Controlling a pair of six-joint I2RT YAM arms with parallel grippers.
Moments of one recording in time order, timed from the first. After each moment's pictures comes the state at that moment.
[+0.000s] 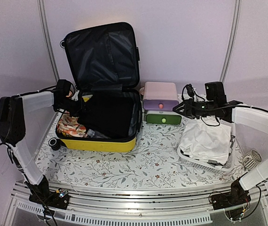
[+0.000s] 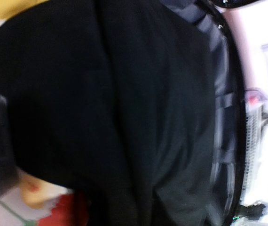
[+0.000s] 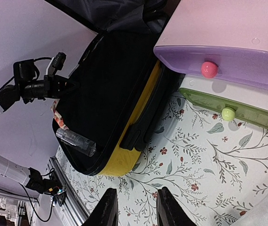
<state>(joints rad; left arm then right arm) -0.13 1.78 1.30 -0.45 0.49 -0.38 0.40 1.42 1.01 -0.12 -0.56 0.51</state>
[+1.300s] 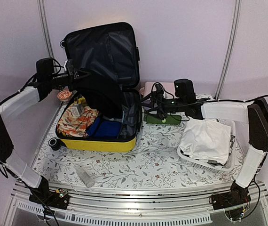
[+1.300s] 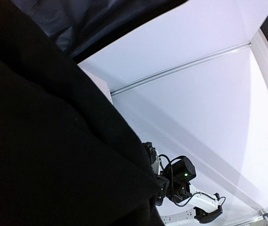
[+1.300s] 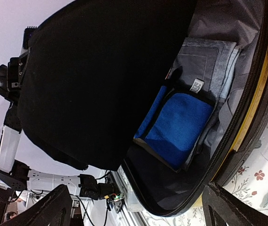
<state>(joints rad) -0.12 1.53 1.32 -0.01 0.82 -0.99 0.63 1.80 1.27 0.17 -0.65 0.87</state>
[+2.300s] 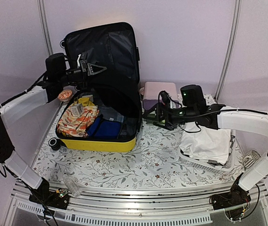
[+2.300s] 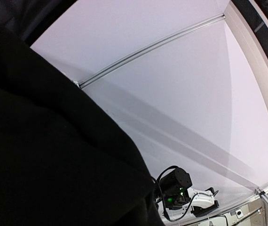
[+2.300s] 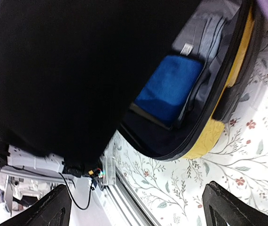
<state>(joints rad) -0.32 1.53 1.35 0.15 0.75 -1.05 0.73 1.53 1.09 -0.03 -0.51 0.77</state>
